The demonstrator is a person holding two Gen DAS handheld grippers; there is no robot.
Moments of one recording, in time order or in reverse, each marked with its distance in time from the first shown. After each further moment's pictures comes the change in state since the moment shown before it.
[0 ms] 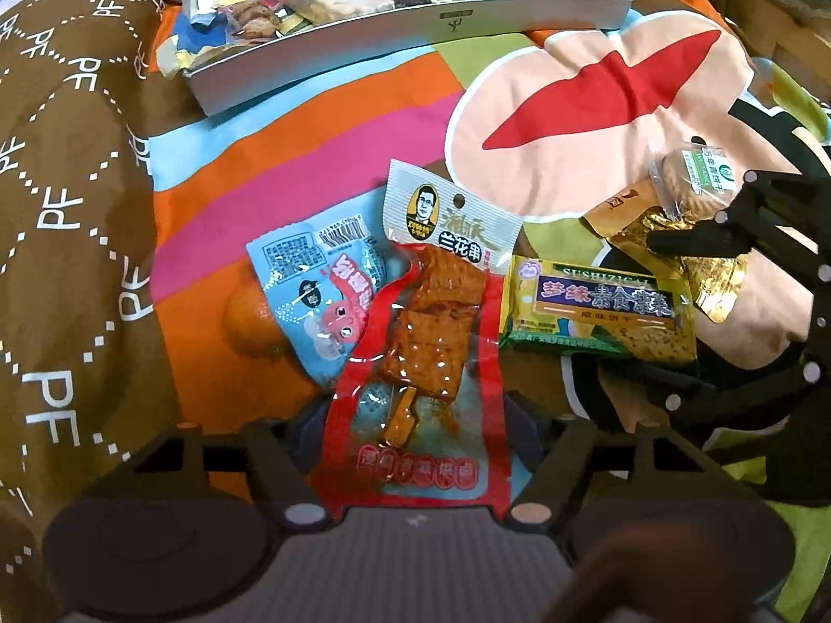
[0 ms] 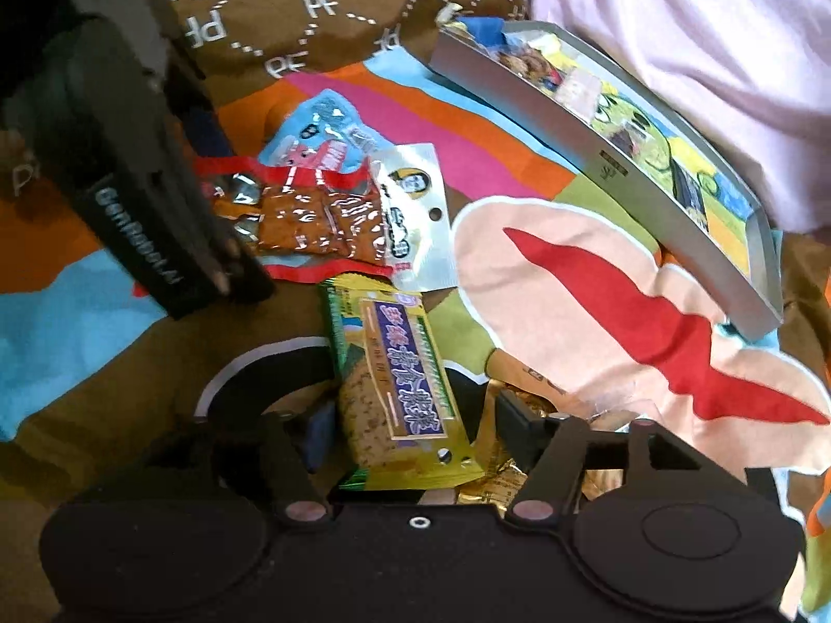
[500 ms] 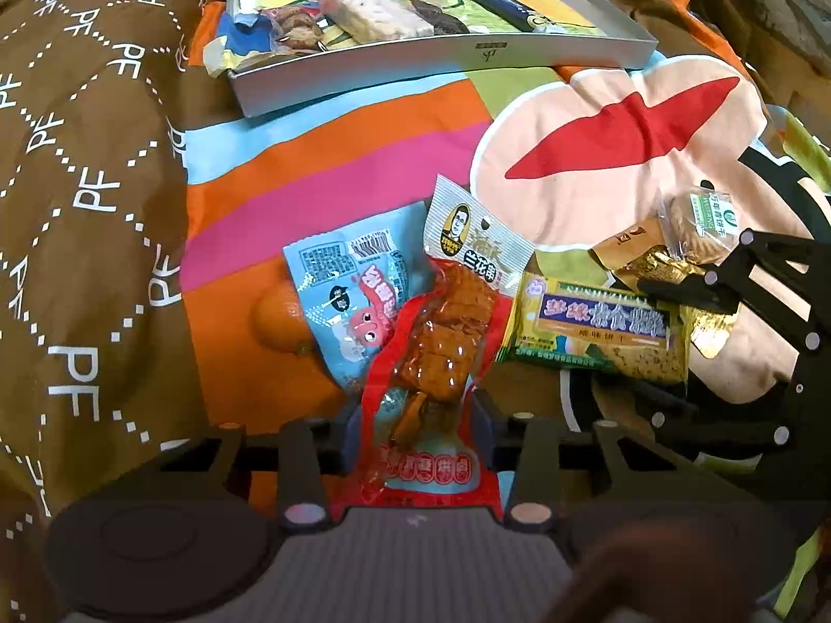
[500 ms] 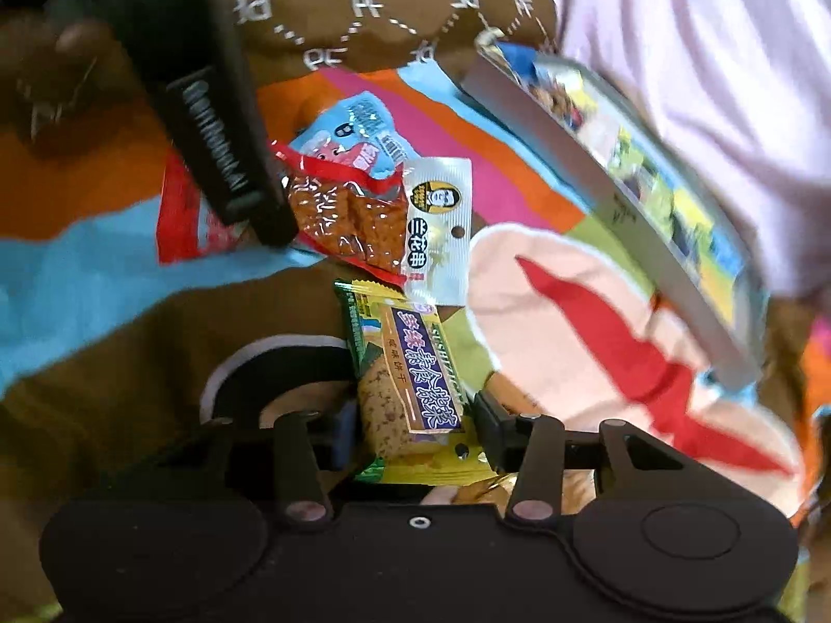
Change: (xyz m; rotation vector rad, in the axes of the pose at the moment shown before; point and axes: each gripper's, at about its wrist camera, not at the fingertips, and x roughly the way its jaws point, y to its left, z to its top) left arm -0.014 0.011 -0.001 -0.086 -0.033 -0.006; right arm -0.005 0.027 -0.003 -0.188 -0.042 -0.105
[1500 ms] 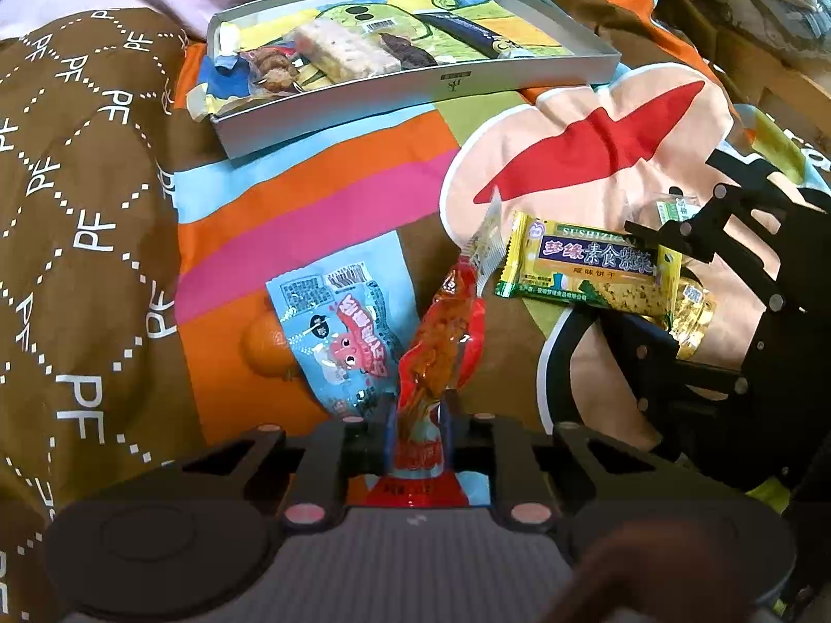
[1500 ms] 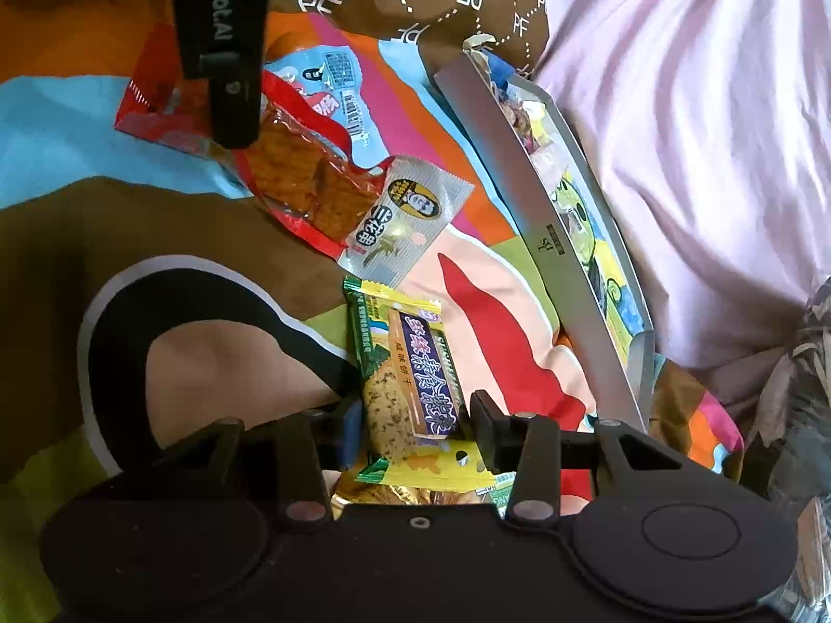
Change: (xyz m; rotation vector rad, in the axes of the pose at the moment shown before) left arm -0.010 -0.010 -0.002 0.055 -0.068 -0.012; right arm 0.012 0.008 -0.012 -0.226 0.012 -0.276
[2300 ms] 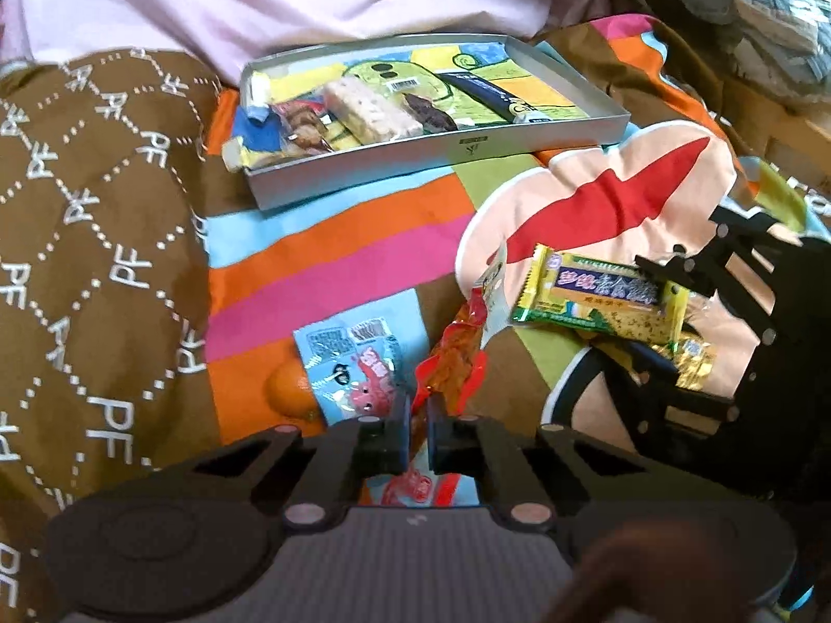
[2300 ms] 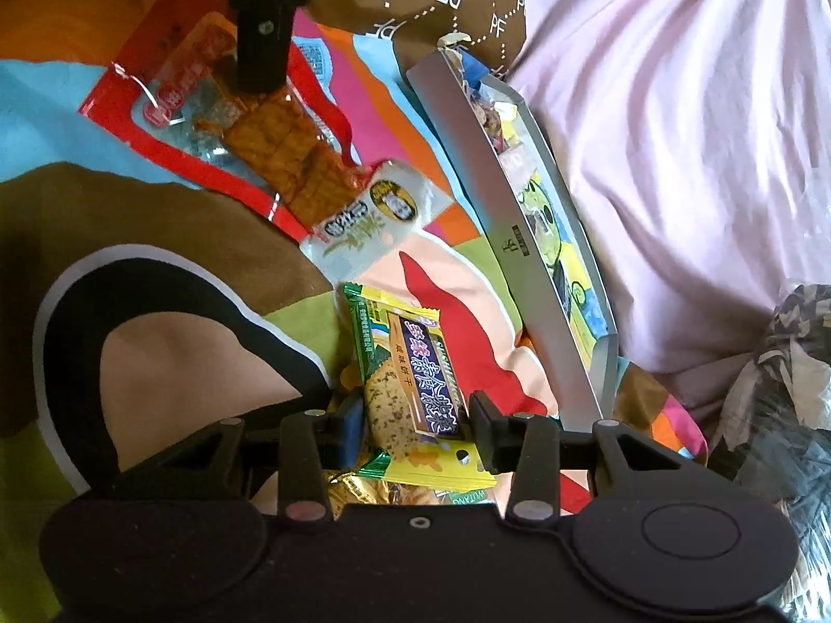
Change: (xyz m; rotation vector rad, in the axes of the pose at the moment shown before) left arm -0.017 0.002 0.001 -0.038 -0.121 0.014; right arm 0.003 -0.003 -0.001 -0.020 0.003 -0.087
